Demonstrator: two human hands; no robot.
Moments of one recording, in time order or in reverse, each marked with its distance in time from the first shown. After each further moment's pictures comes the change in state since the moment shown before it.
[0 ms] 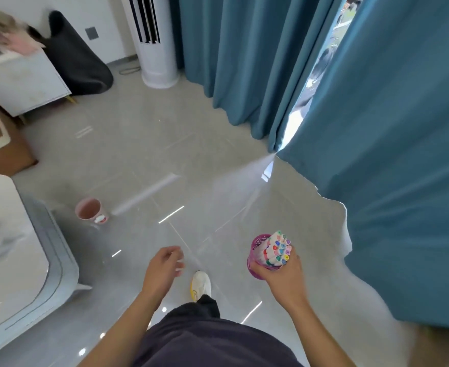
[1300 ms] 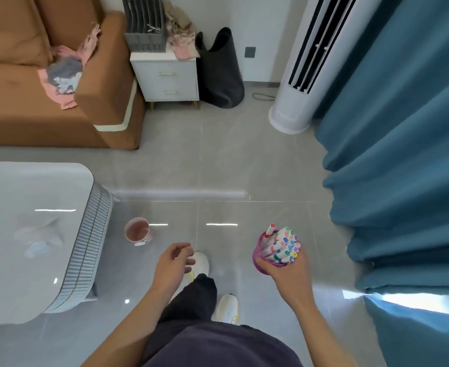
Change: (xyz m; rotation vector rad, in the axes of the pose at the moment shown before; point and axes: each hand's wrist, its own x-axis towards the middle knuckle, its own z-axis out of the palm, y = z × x) left_hand 0.379 0.292 -0.069 -0.432 0.512 -0.154; right_hand 0.491 -0.381 0.247 -0.081 -0.580 -0.311
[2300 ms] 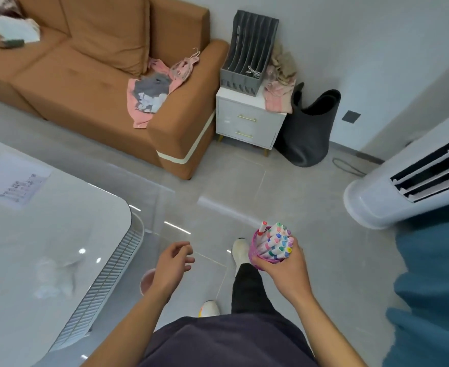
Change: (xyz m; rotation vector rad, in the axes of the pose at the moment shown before) left_hand 0.324 0.230 -0.088 -0.295 0.267 -0.079; right_hand 0.410 -0.207 0.255 -0.202 -0.403 -0.152
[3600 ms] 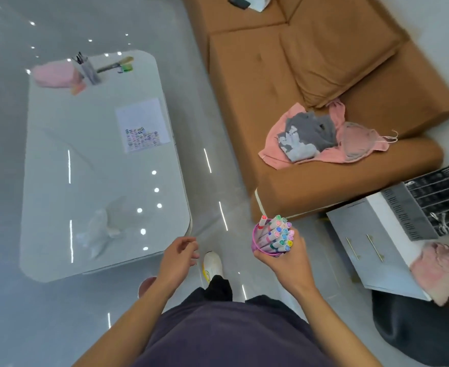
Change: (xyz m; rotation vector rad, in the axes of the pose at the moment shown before) left_hand 0.231 0.154 -0.110 -0.501 0.645 -0.197; right_hand 0.357 -0.280 0.286 -0.355 -0.844 -0.338
